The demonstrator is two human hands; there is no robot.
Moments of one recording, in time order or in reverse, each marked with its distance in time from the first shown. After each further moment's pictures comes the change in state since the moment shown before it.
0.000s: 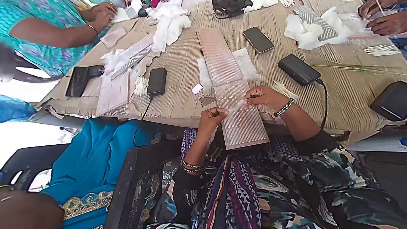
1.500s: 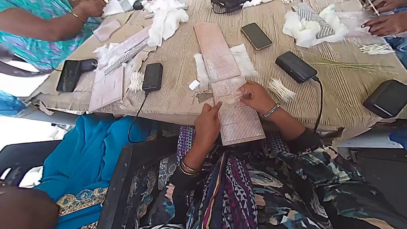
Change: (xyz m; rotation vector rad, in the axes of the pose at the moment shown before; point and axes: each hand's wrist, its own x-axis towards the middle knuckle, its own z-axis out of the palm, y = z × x) left_hand -0.014 -0.015 0.002 1.139 0.172 0.450; right_hand 0.008 0.028 0.016 -0.709 0.291 -0.155
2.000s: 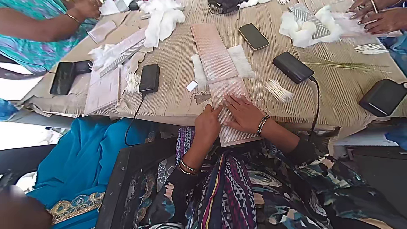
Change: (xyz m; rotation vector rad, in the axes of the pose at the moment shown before) left_hand 0.012 0.013 -0.005 0.192 -0.278 -0.062; right_hand -0.032 -0.035 0.027 -0.502 -0.410 -0.150
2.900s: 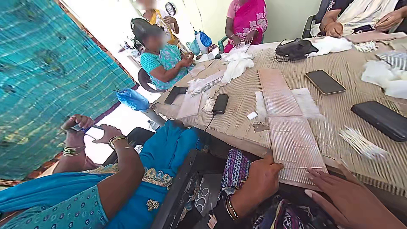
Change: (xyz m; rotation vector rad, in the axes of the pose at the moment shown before) left_hand -0.072 -0.009 0.004 -0.210 0.167 0.298; right_hand -0.103 -0.025 -0.003 0.082 0.255 -0.099
